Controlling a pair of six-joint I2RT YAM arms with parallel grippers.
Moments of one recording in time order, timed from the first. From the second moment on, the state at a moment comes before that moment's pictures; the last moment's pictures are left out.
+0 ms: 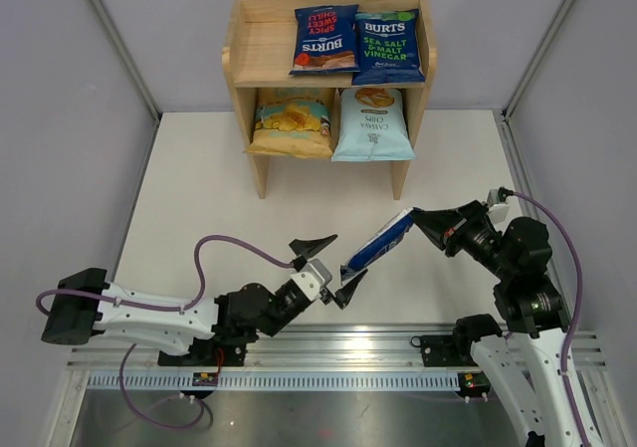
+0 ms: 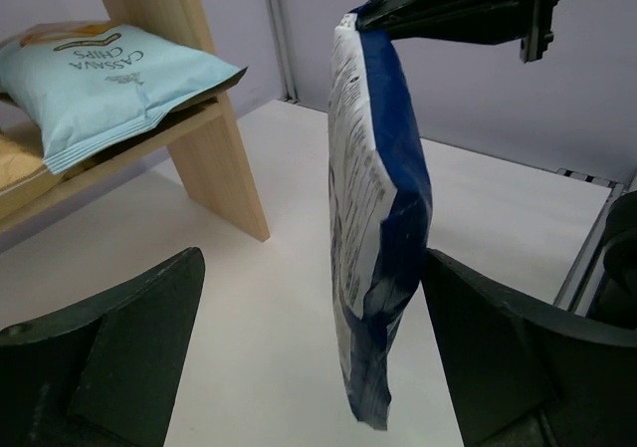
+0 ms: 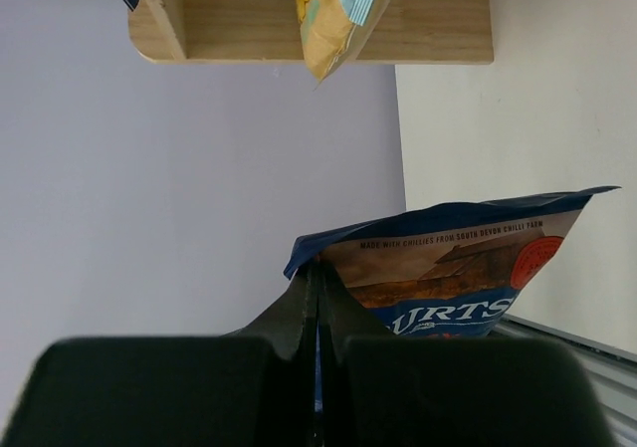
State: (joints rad) left arm -1.54 1.03 0.49 0.78 -0.63 0.26; right arm 0.18 0.48 0.75 -0.42 -0.47 1.41
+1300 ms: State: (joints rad) left arm -1.53 1.04 0.60 0.72 -0.57 0.14; right arm 0.18 0.41 0.93 -0.59 -0.40 1.31
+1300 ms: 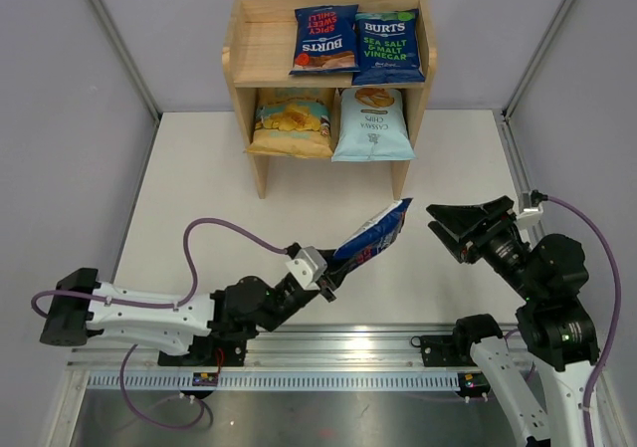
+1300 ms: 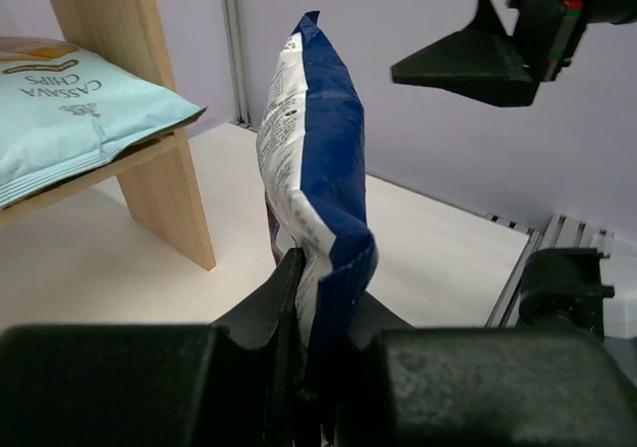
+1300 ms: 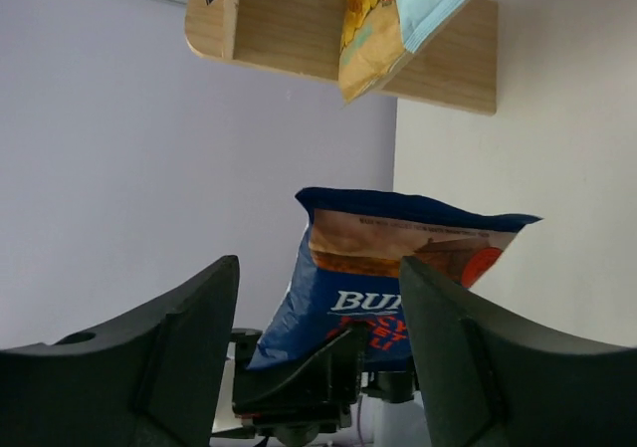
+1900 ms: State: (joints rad) left arm -1.18 0.85 1.08 0.18 -0.49 -0.28; right arm 0.18 0.41 1.08 -0.81 -0.18 0.98
